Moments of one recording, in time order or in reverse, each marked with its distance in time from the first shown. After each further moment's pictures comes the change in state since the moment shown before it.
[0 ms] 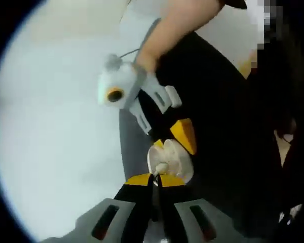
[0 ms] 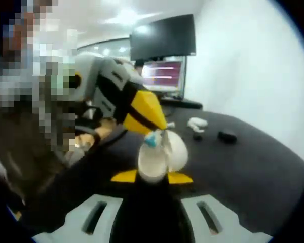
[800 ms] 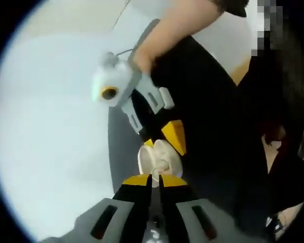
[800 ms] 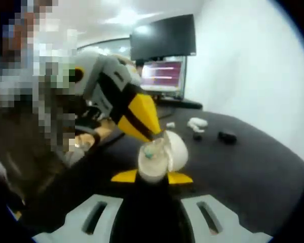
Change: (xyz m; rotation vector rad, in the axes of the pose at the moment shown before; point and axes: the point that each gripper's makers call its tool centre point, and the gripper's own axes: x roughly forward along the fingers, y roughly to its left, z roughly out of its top) left arm -0.004 -0.011 0.001 -0.152 -0.053 -0.130; right arm 0.000 0.000 0.000 -0.001 -0.001 0.000
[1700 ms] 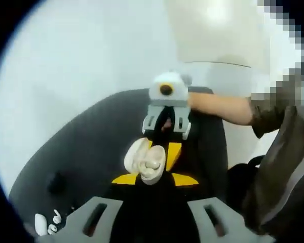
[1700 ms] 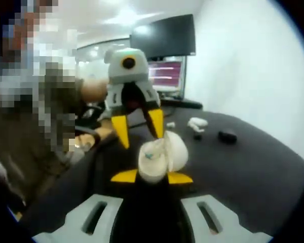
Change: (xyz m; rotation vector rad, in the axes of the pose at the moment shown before) left arm 0.002 -0.012 -0.007 -0.907 -0.369 -0.290; right arm -0.001 -0.001 0.000 0.013 0.001 0.001
